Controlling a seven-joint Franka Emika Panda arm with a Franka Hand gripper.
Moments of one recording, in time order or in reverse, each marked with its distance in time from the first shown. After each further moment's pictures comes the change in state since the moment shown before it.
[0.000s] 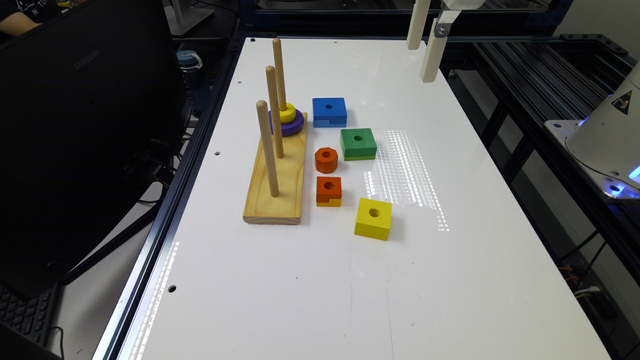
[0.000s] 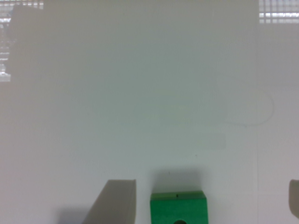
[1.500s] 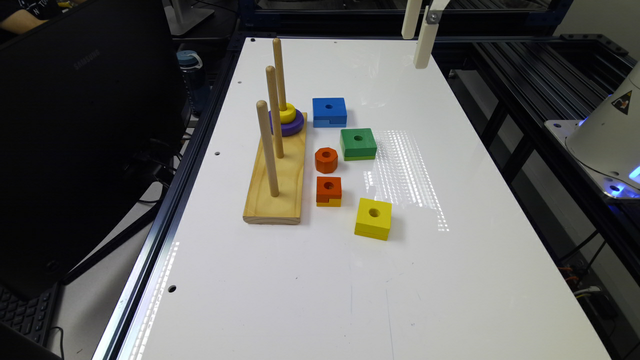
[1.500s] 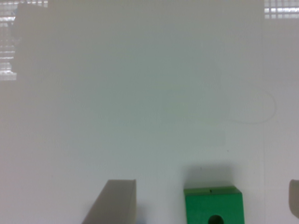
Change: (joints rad) arm -0.093 0.003 -0.001 0.007 -0.002 0.017 -0.081
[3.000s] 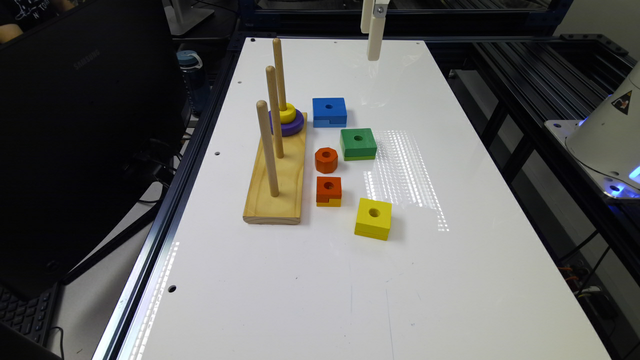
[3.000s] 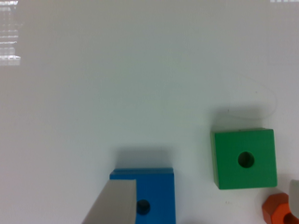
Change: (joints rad) arm -0.054 0.203 0.000 0.196 -0.039 0.014 -0.020
